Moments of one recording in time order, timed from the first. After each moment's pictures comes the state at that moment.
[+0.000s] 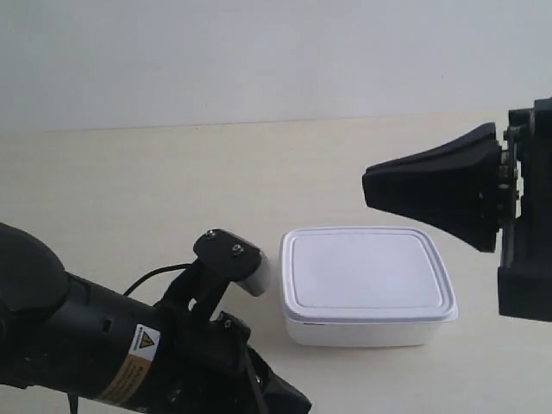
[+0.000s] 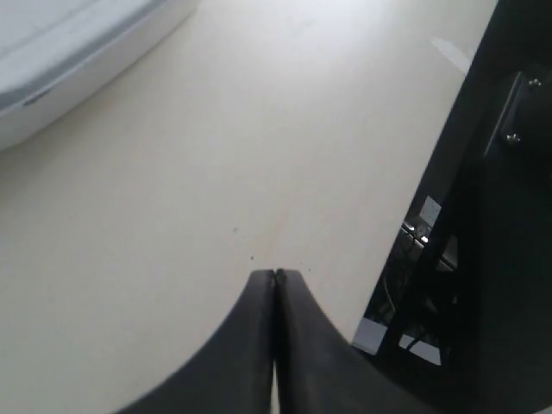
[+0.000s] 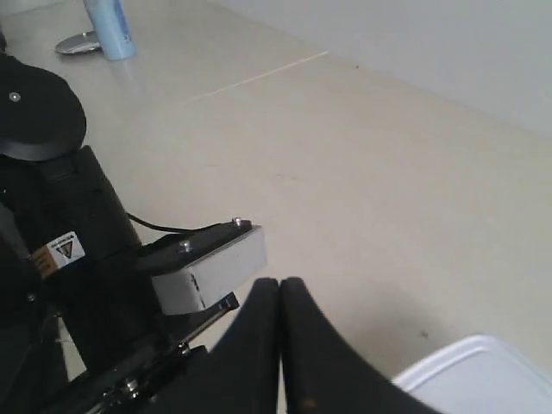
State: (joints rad) left arm -0.78 1.54 -0.65 1.73 -0.43 -1.97; right arm 0.25 0.97 -0.60 -1.74 -0.85 1.60
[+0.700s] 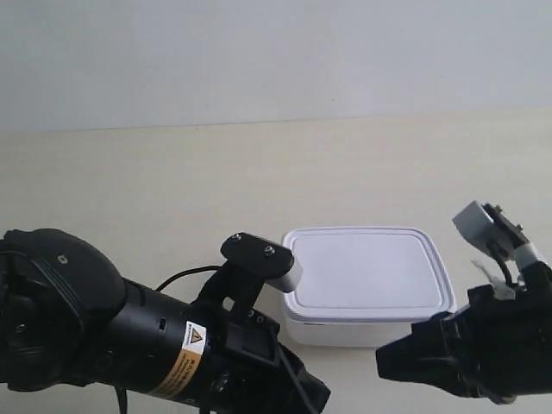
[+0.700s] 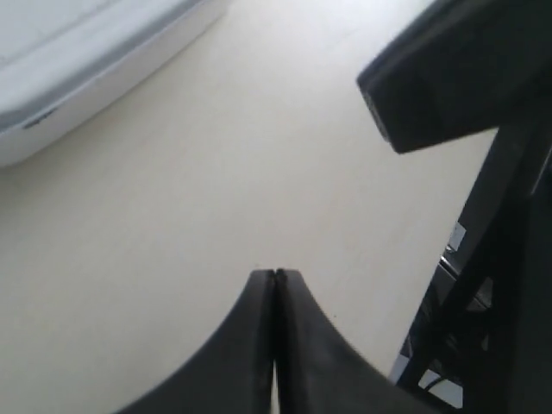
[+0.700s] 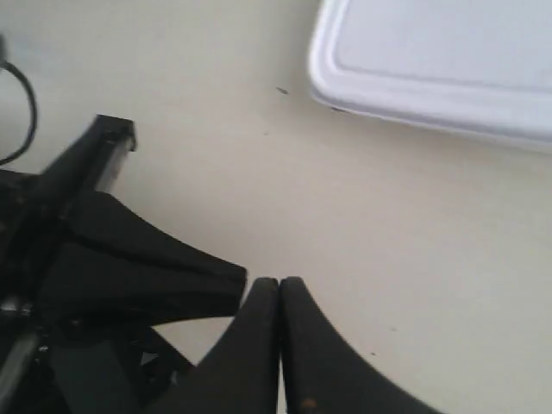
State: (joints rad) left arm -0.82 1.65 -0.72 1.65 -0.34 -1.97; right arm 0.25 1.25 -0.34 -1.75 -0.73 2.12
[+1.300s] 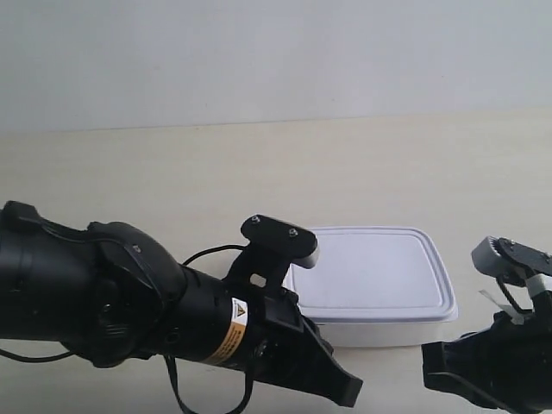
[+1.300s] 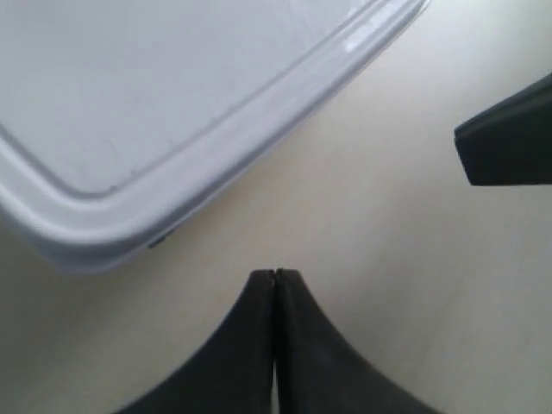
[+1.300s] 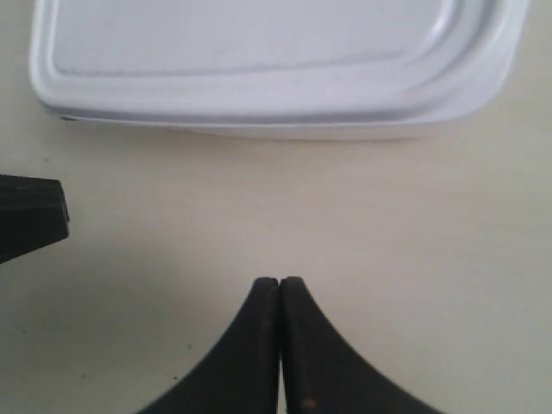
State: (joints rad) left arm -0.82 1.79 -0.83 1.65 -0.18 -1.97; right arm 0.25 1.31 -0.26 -1.75 -0.42 2.10
